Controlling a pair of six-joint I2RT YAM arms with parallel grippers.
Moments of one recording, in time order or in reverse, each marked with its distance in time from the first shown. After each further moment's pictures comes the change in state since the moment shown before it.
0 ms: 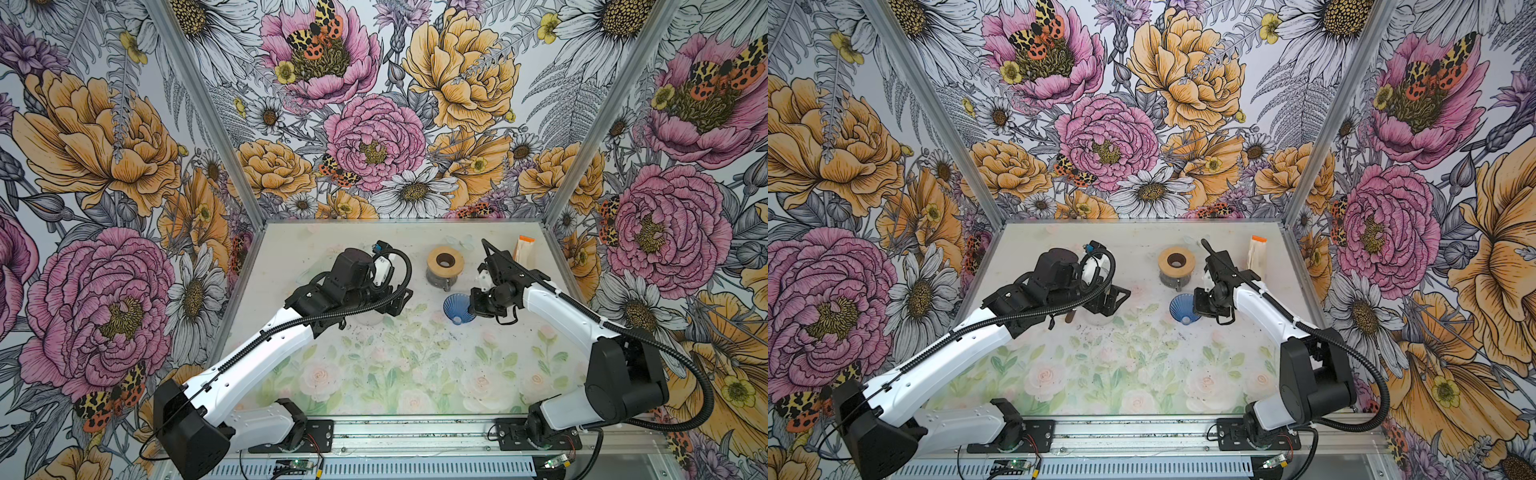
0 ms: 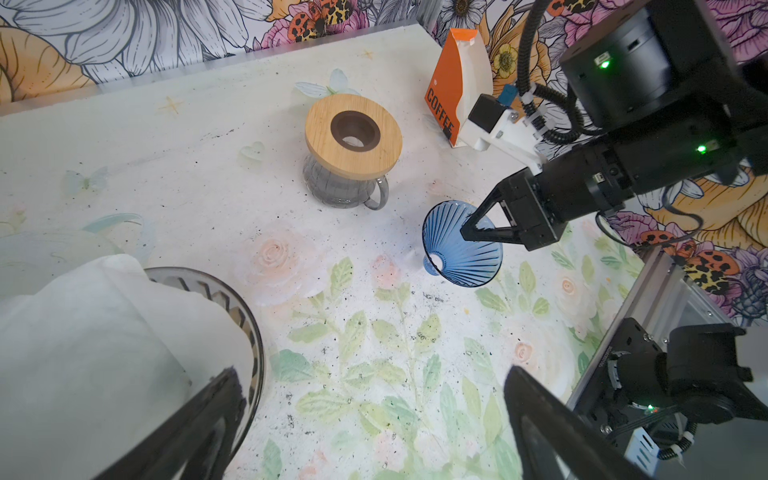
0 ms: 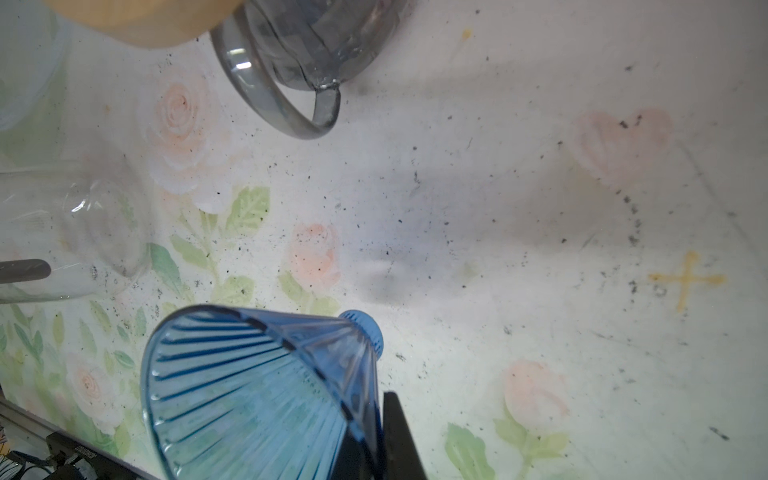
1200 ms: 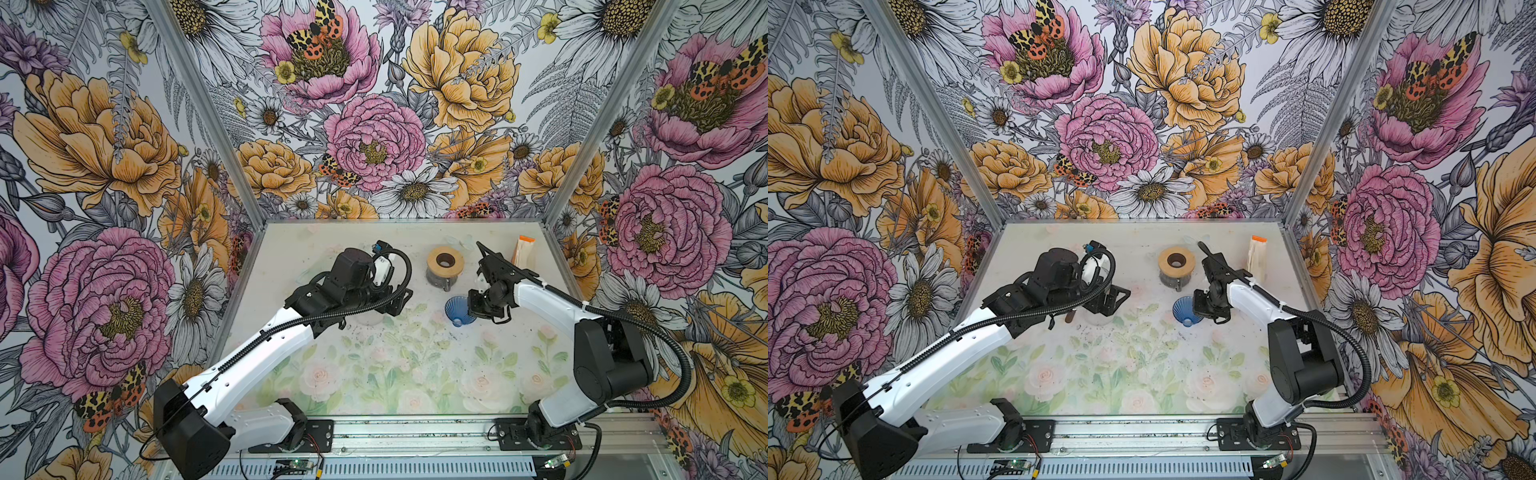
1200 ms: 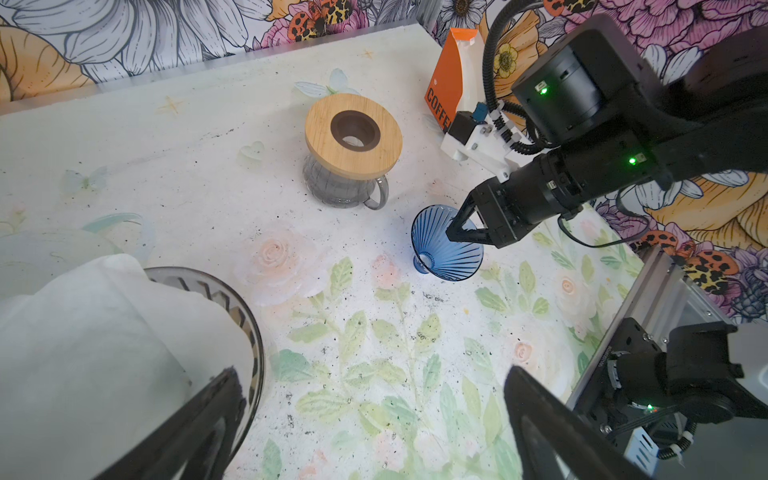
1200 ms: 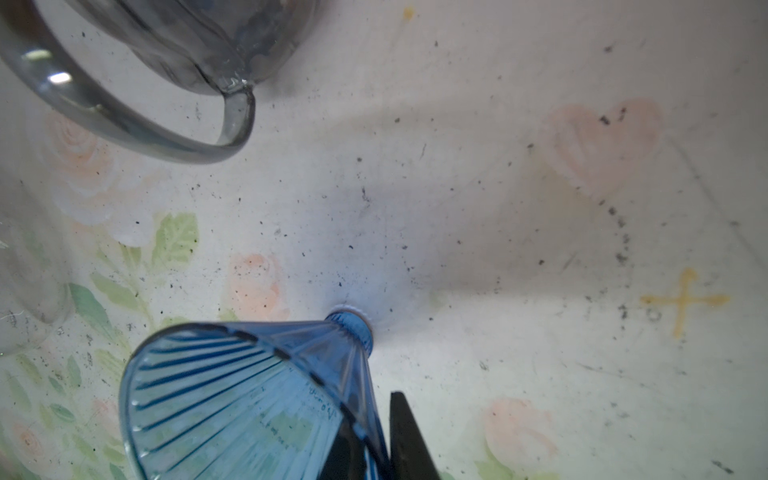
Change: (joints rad) left arm 0.002 0.000 0.000 0.000 0.003 0.000; right arm -0.005 0.122 -0.011 0.069 0.073 0.039
